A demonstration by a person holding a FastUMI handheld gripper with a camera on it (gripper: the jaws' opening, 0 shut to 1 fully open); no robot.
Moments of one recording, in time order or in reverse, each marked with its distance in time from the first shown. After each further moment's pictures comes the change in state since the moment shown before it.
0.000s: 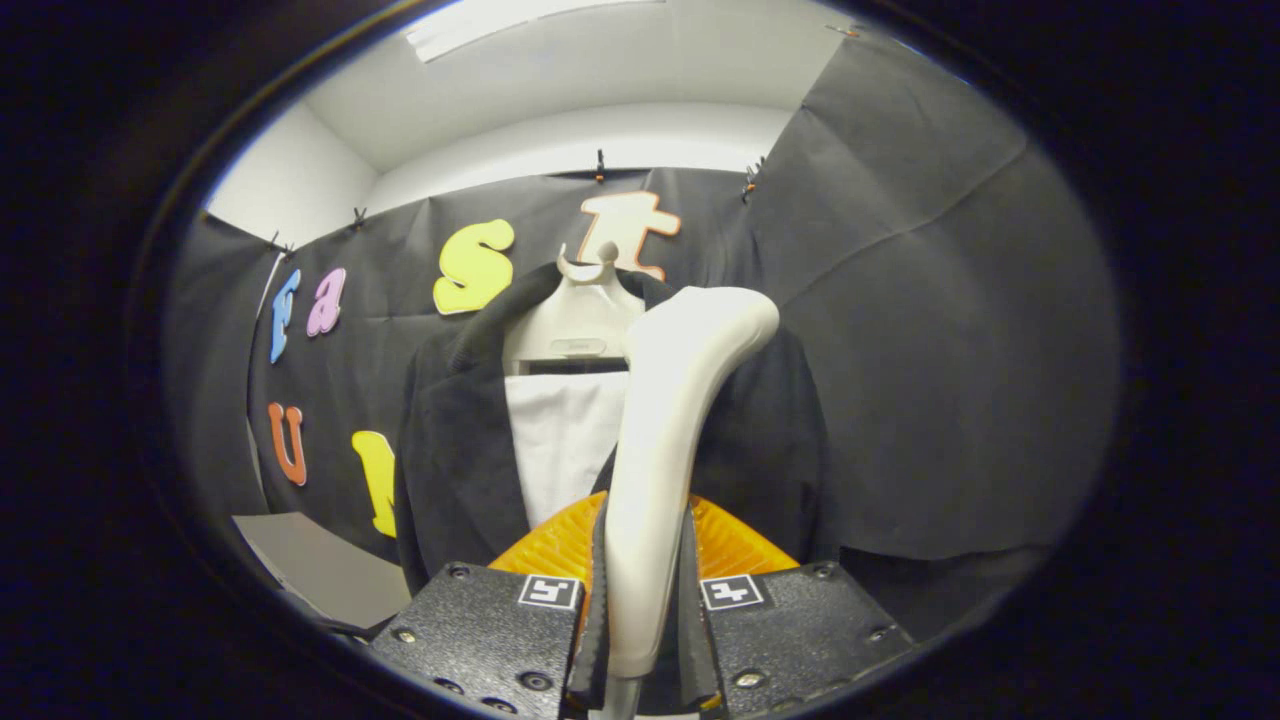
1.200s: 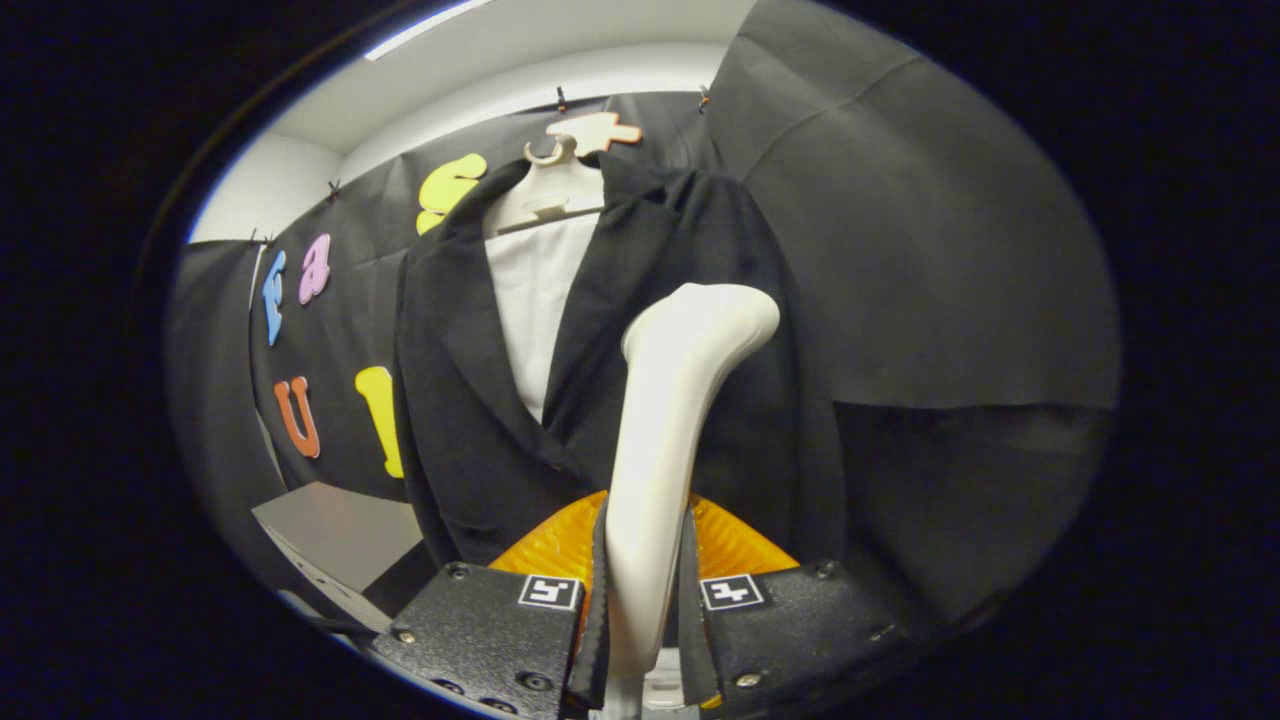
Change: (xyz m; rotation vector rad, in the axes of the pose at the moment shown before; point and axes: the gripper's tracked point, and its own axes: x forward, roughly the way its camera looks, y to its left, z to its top) arm -0.058 -0.012 -0.131 0.100 0.258 -0.016
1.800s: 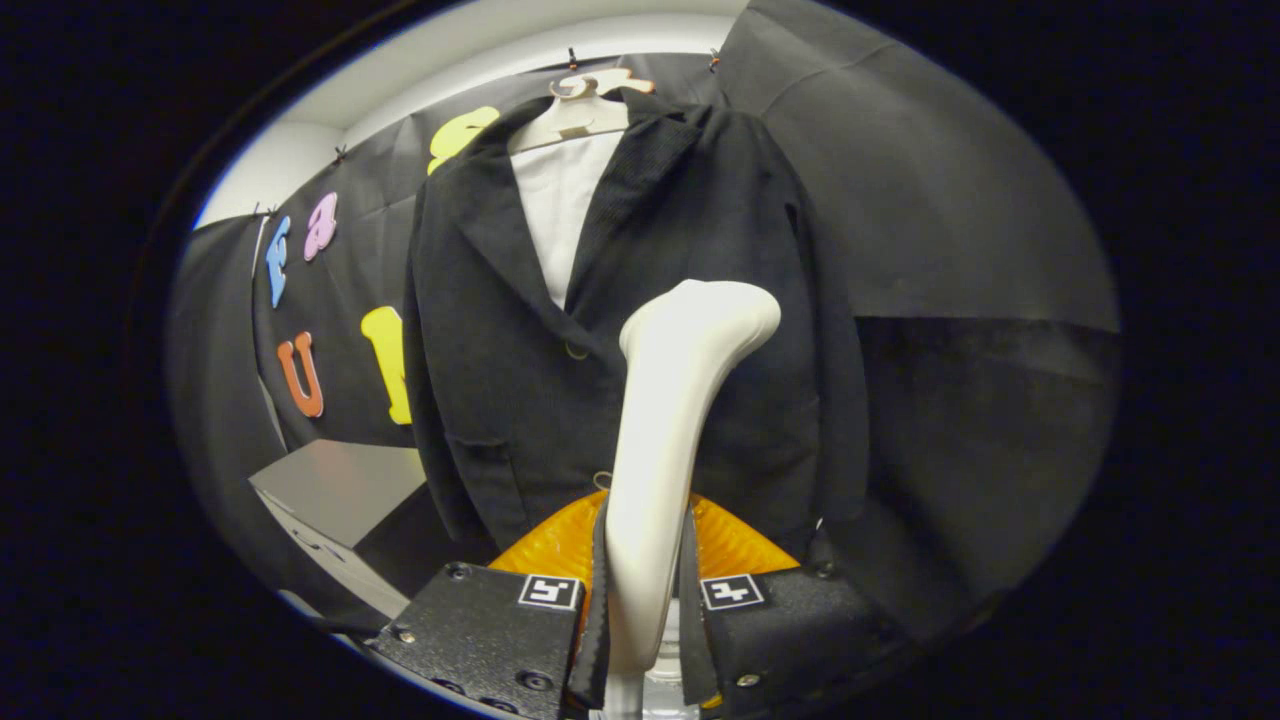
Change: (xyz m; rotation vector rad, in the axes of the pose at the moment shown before) arm -0.008 0.013 -0.077 -0.007 0.132 -0.002
